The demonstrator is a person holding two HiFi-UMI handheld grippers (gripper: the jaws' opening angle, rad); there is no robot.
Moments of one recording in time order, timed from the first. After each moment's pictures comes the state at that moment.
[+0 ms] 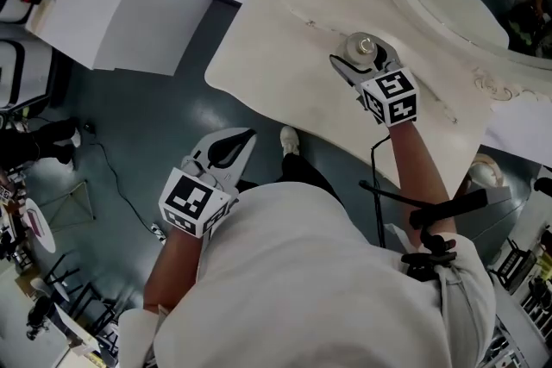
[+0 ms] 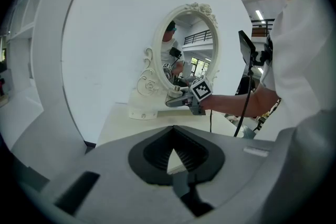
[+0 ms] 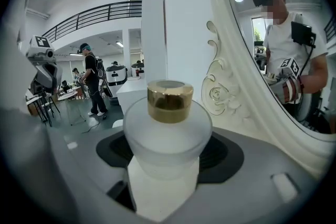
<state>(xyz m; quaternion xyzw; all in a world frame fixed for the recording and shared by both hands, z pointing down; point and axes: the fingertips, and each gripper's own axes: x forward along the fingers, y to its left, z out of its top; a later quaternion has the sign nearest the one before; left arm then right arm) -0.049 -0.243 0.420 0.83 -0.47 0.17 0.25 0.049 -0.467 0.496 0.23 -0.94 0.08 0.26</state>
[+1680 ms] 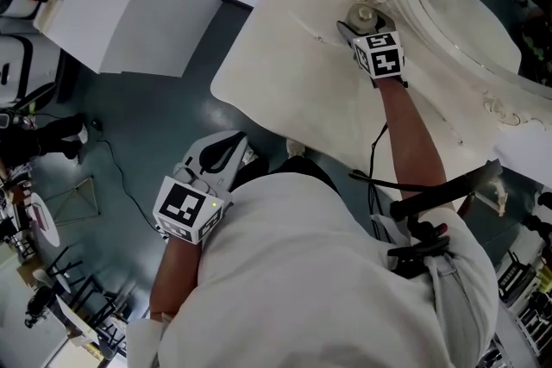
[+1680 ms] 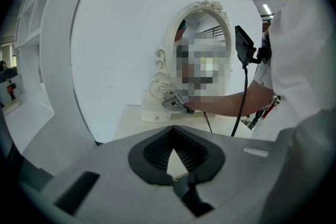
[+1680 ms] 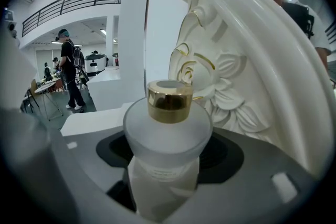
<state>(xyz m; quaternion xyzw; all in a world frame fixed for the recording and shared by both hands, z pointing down) -0.083 -0.284 0.421 0.80 -0.51 0.19 0.25 0.019 -0.619 0.572 0.31 -0.90 0.06 0.30</state>
